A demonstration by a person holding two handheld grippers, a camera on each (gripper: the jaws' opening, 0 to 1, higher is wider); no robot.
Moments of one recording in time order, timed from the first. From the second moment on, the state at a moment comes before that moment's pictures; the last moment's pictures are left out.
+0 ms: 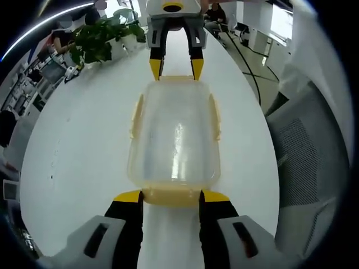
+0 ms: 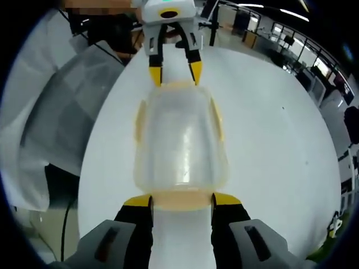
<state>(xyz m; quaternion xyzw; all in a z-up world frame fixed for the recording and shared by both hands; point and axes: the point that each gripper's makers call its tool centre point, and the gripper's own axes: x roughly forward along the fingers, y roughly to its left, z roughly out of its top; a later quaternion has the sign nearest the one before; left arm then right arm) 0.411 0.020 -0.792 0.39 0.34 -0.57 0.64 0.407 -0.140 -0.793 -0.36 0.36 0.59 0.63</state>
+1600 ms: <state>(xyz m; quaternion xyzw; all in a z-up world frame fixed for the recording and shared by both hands) 0.406 0.026 -0.768 0.09 0.37 -0.43 0.82 0.393 -0.138 -0.778 -0.11 0.40 0.48 0.77</state>
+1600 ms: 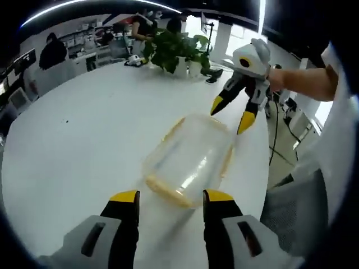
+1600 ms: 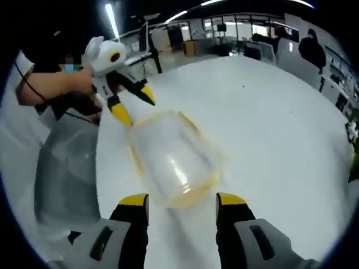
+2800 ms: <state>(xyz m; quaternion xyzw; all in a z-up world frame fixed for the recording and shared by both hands) 0.403 0.007 -0.795 -0.10 0.45 -0.28 0.84 0.414 -0.125 -0.795 0.10 0.45 0.29 0.84</state>
